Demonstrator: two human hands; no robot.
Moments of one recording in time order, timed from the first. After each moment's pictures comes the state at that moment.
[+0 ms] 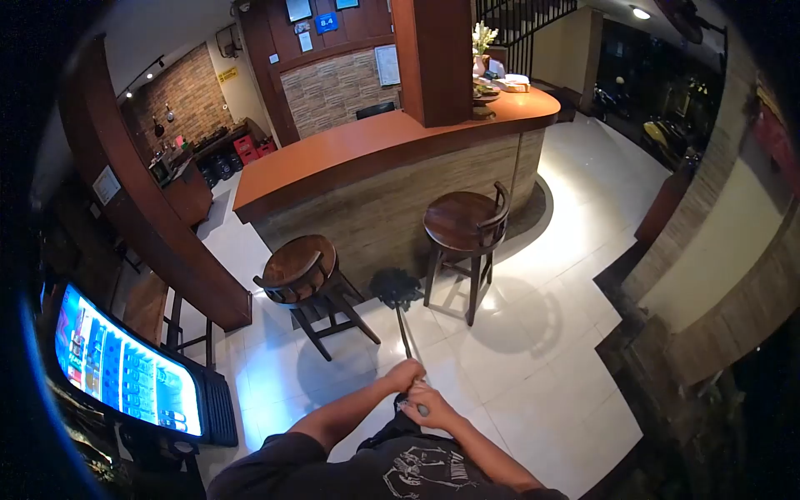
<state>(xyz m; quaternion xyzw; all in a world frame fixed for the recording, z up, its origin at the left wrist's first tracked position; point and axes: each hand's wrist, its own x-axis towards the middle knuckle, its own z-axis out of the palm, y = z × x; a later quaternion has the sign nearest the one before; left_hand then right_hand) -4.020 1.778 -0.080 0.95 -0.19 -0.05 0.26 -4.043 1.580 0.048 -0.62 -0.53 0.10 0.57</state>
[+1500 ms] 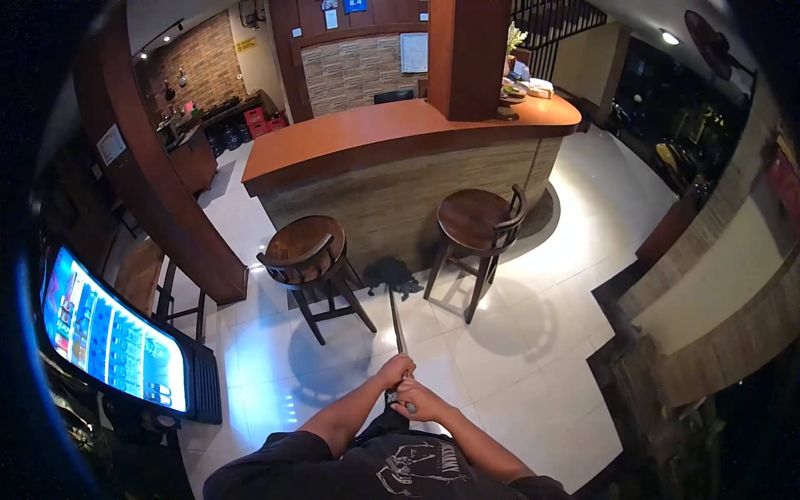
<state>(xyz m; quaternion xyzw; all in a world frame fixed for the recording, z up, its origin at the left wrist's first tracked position) -4.055 1.811 -0.110 0.92 -0.11 0.09 0.38 -4.044 1.624 0.033 -0.62 -0.63 0.19 0.43</state>
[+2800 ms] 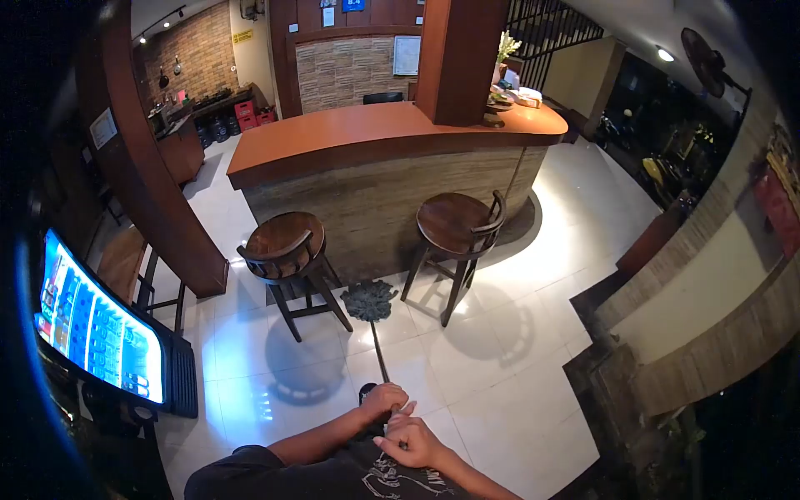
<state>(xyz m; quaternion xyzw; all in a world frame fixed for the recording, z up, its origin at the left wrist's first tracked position) -4.114 1.715 0.018 0.87 -0.18 0.17 0.42 -4.100 1.543 0.171 -0.60 -0.53 0.23 0.56</state>
